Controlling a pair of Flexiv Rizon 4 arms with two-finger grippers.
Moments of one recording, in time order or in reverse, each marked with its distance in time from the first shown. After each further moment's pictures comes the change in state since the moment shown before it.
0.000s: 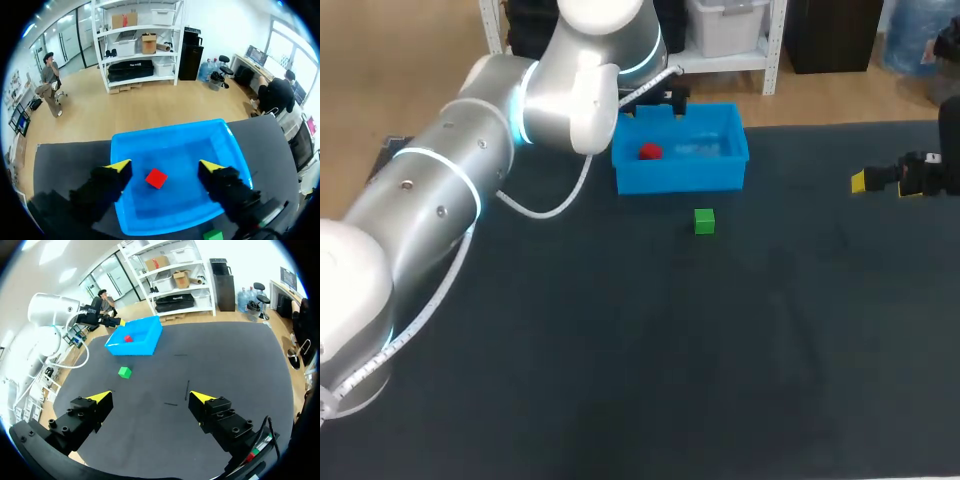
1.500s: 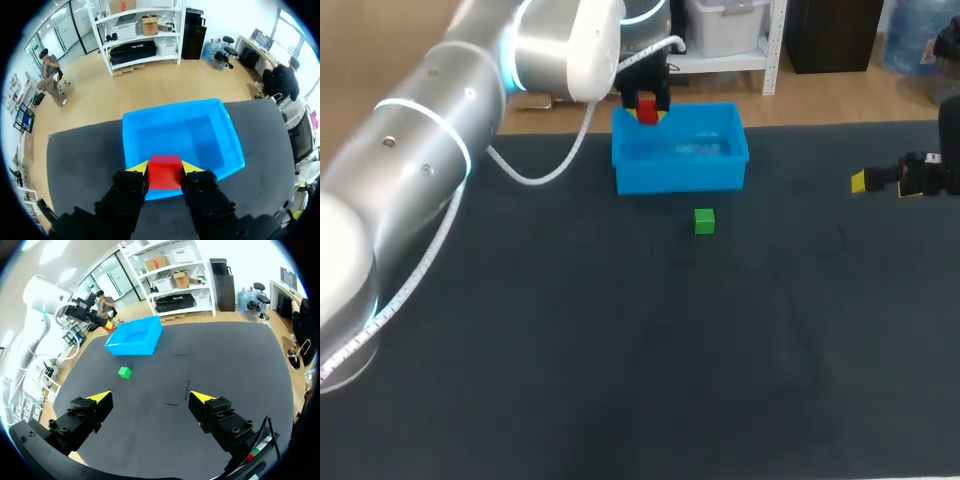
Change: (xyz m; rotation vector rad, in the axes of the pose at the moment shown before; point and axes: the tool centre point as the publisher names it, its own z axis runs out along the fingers) left arm 0.019 0.000 -0.047 -0.037 0.201 0.015; right arm 0.000 0.000 0.000 0.000 0.000 0.000
